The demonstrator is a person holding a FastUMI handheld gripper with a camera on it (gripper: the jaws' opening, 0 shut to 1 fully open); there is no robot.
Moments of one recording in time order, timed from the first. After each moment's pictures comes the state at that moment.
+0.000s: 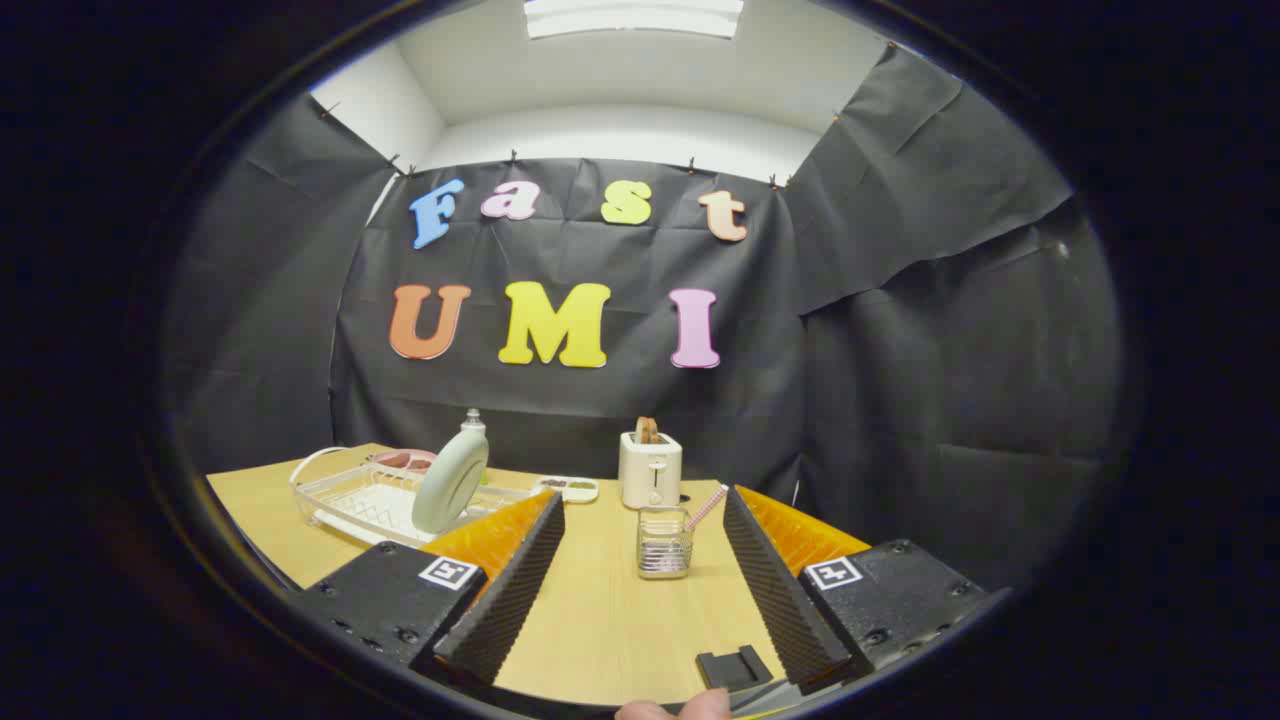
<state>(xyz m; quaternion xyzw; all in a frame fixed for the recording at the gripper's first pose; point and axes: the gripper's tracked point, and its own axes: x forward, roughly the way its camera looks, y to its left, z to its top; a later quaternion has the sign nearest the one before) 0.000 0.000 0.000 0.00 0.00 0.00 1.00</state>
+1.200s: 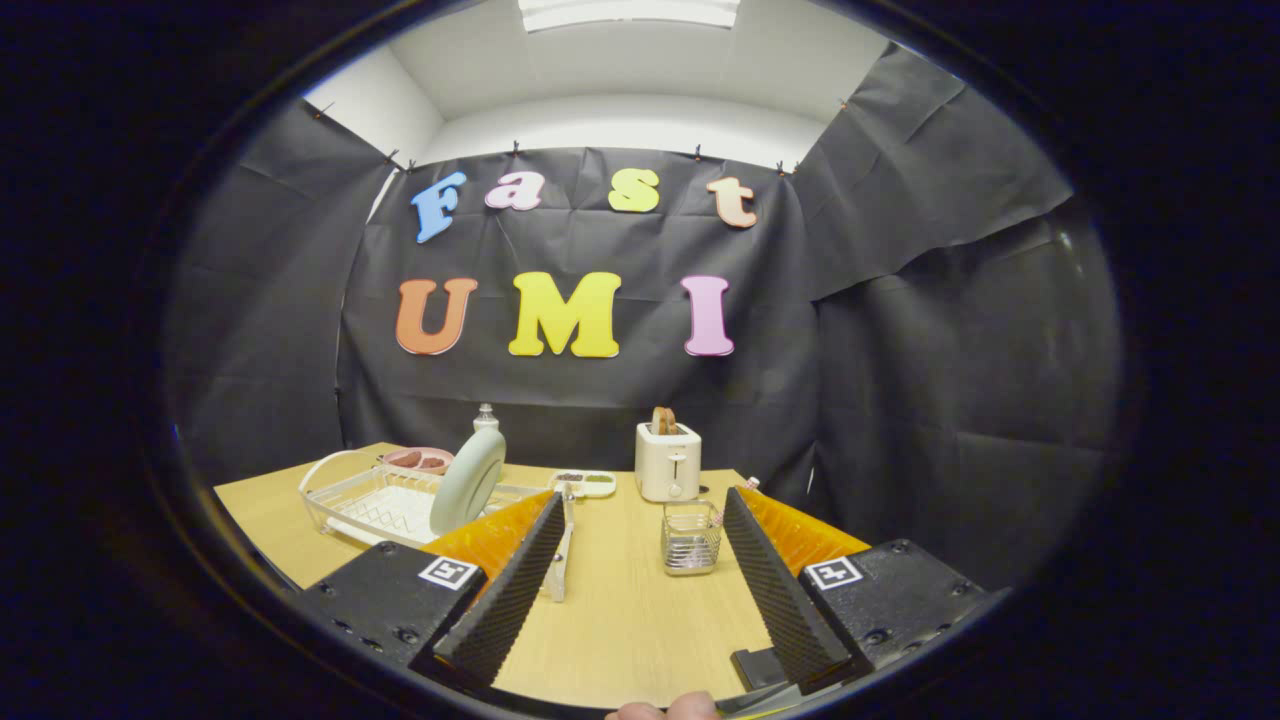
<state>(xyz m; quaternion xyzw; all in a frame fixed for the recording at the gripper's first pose) 0.011 0.032 0.001 0.01 0.02 0.02 1.00</state>
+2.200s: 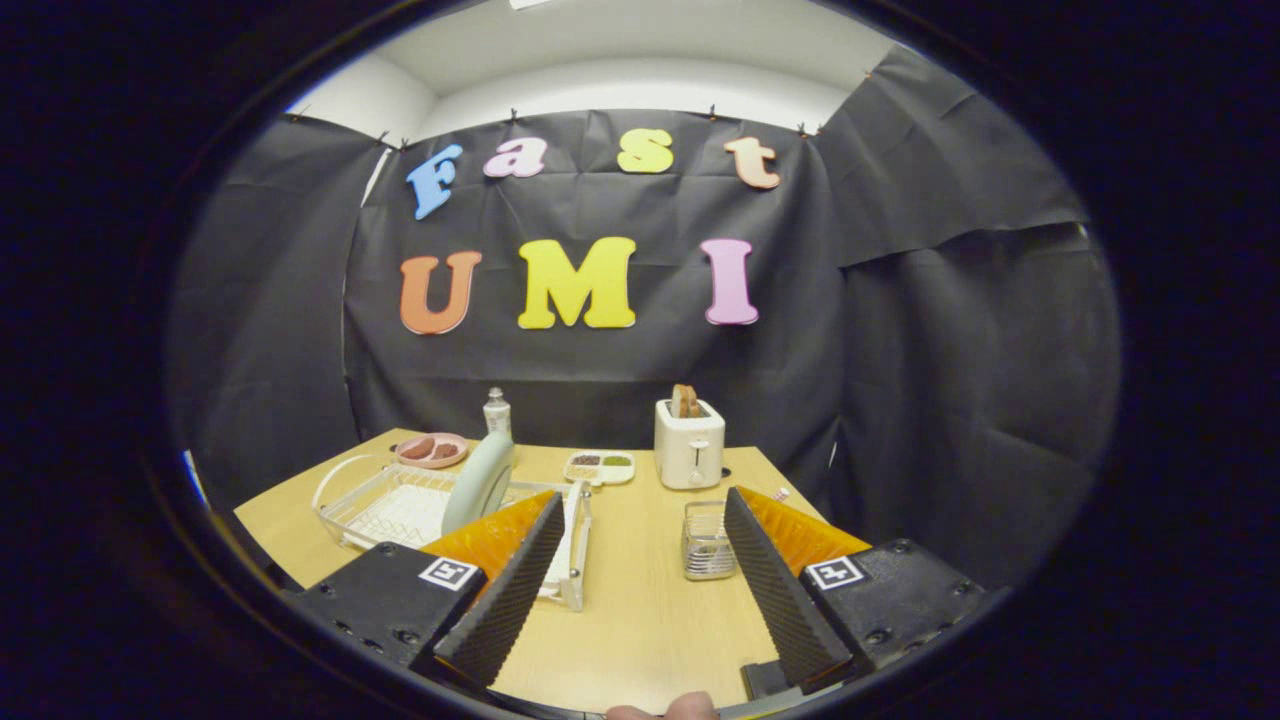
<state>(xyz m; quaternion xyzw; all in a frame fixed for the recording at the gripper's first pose) 0.061 0.055 0.044 -0.01 0.12 0.06 0.99</state>
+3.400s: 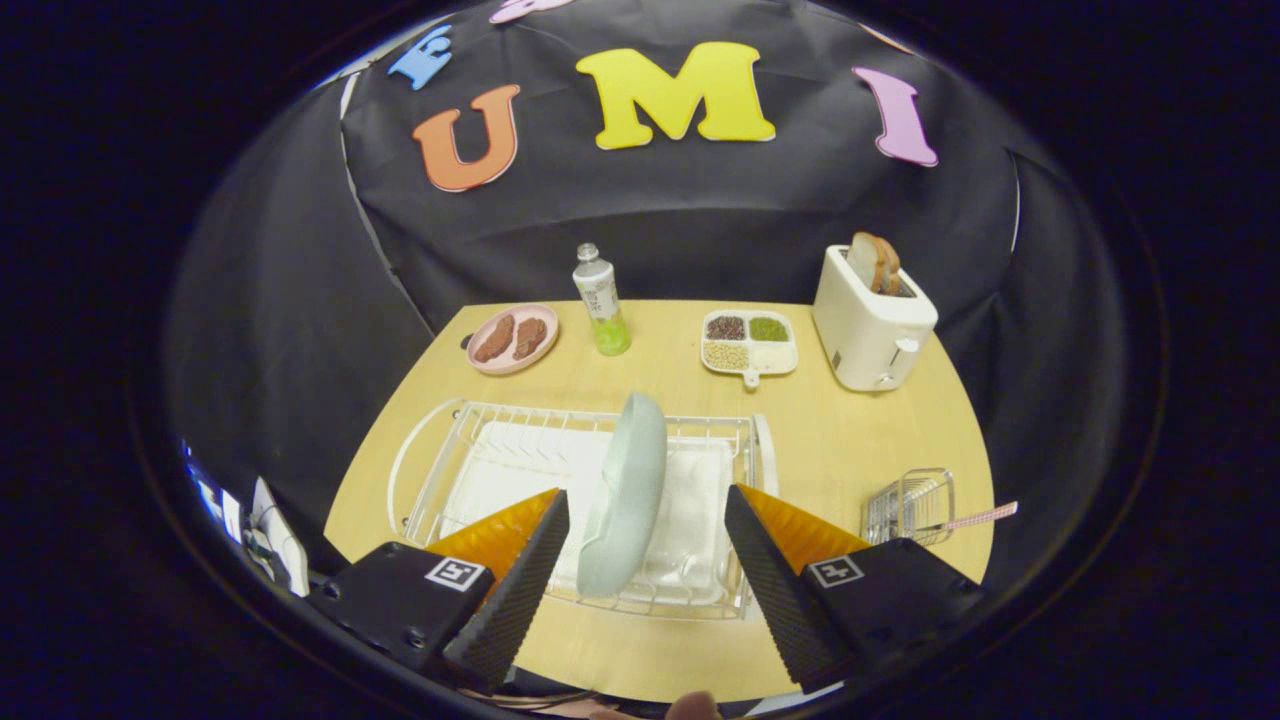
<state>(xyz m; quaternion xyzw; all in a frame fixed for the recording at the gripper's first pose) 0.206 0.237 0.028 0.01 0.45 0.16 0.88</state>
